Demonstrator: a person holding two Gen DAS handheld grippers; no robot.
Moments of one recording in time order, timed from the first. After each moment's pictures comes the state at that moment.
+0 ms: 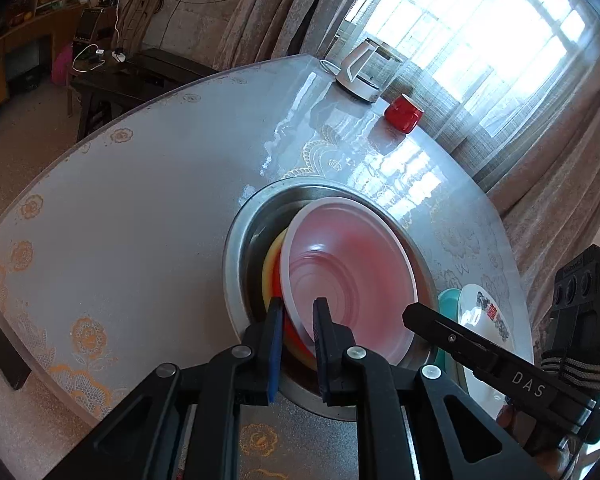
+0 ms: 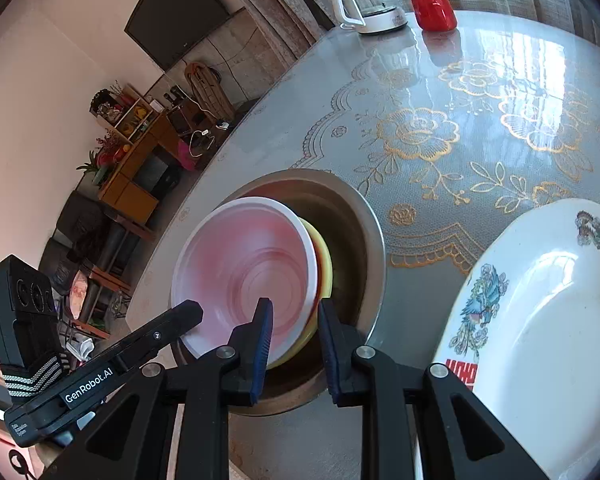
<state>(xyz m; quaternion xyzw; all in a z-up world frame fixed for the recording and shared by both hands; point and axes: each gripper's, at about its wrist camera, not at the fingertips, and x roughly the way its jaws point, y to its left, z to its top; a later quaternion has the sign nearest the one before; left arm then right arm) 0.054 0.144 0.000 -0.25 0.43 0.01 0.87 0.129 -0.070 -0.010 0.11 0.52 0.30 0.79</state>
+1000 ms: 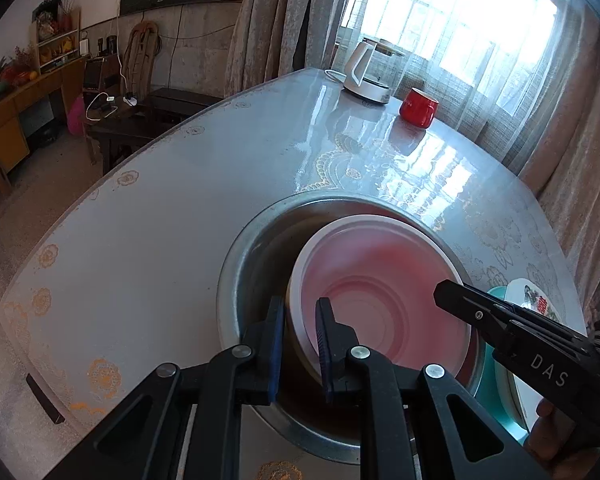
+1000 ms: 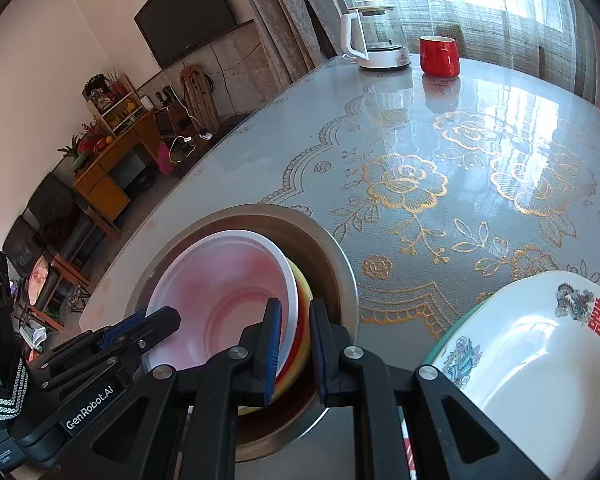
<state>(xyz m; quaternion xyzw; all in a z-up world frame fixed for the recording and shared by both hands) 0.070 0.123 -0.008 -0.15 0.42 0.06 0.89 0.133 -0.062 -0.007 0.04 0.47 0.27 0.84</state>
